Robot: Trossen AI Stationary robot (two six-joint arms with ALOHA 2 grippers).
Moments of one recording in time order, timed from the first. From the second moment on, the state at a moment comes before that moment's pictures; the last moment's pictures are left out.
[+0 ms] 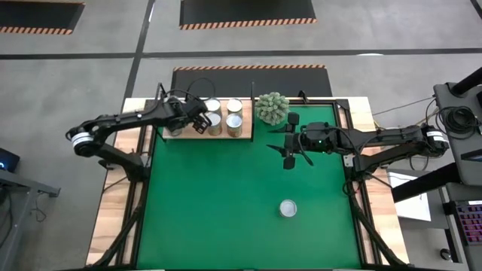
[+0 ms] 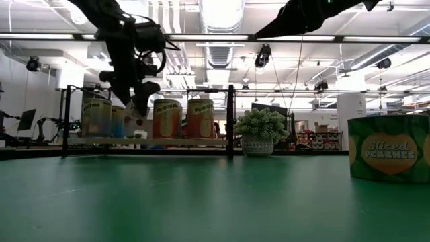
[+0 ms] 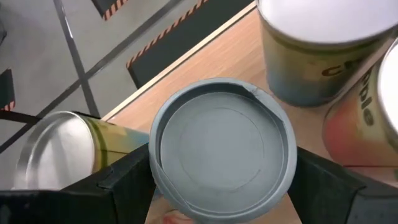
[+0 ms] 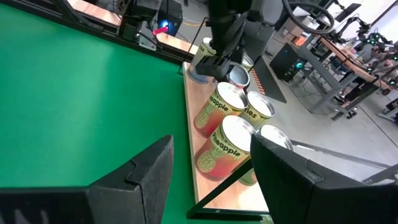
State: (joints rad) left arm 0.52 1.39 0.96 -0.67 -0.57 -0.29; right arm -0.05 1.12 0.83 0.00 0.18 -0.41
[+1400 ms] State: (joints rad) left arm 0.52 1.39 0.85 -0.54 -0.56 -0.32; right arm -0.05 1.12 0.83 0.00 0.18 -0.41
